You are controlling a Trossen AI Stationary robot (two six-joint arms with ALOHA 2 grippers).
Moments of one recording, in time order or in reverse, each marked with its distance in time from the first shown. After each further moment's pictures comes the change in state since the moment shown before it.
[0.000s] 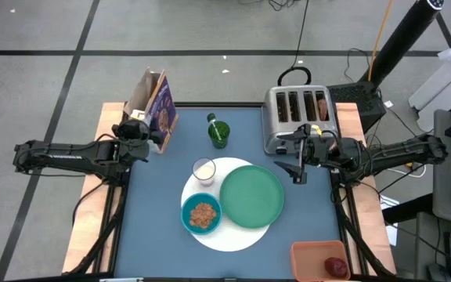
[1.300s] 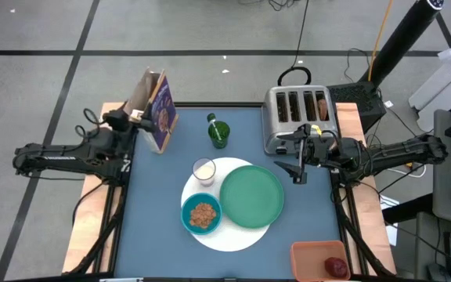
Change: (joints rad) left arm -0.002 -0.107 0.000 0.757 -0.002 0.709; right arm 0.000 0.000 0.000 0.000 0.000 0.000
